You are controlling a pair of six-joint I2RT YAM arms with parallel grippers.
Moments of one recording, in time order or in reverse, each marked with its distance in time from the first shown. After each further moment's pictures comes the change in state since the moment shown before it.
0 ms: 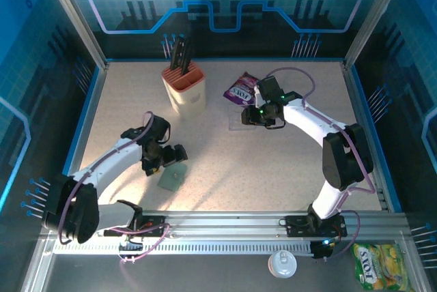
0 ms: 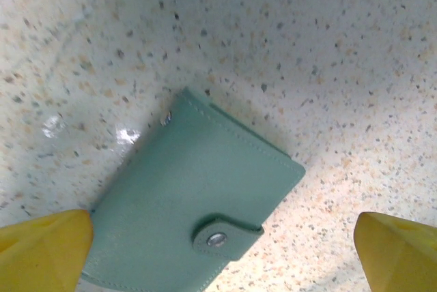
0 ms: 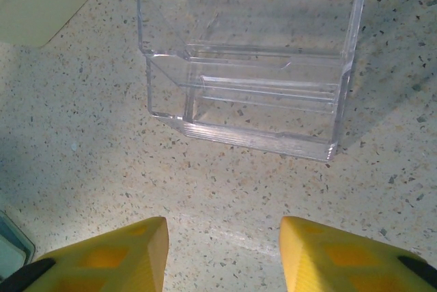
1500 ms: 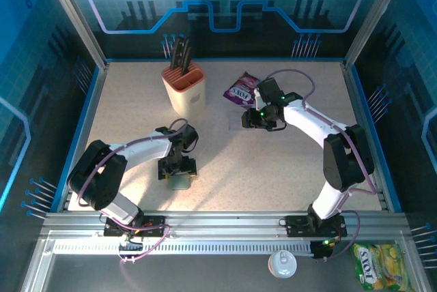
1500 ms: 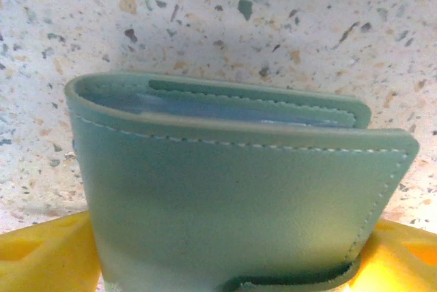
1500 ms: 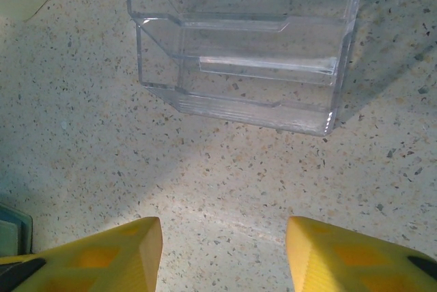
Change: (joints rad) left arm -0.247 0.286 0.072 -0.033 -0.113 -0.051; right arm 0.005 -0.012 -0.011 -0.046 -0.004 -0.019
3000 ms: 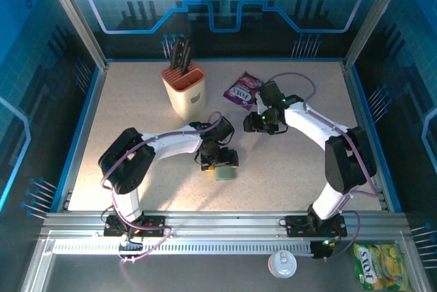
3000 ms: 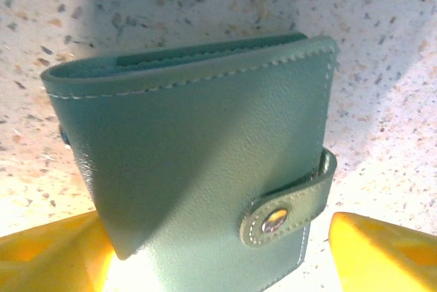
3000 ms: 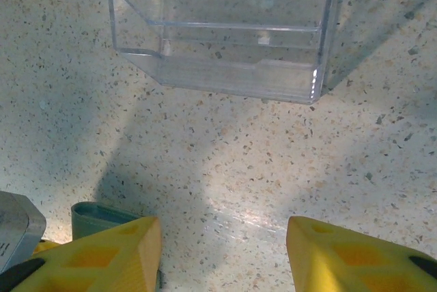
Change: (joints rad) left arm -0.219 0.244 0.294 0.237 0.224 -0.106; right arm 0.005 -0.026 -0.040 -0.030 0.016 0.004
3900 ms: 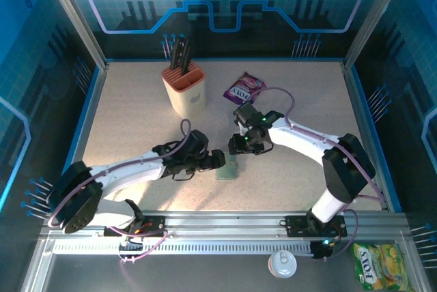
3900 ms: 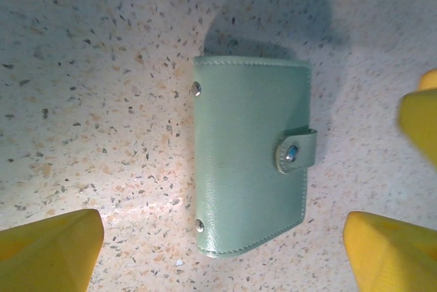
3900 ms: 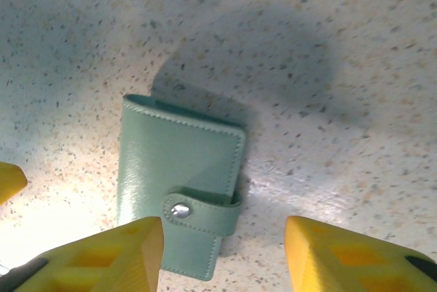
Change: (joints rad) left arm -0.005 -0.488 -0.444 0.341 -0.186 -0.105; right arm 0.277 -0.052 -0.085 -0.043 0.060 0.169
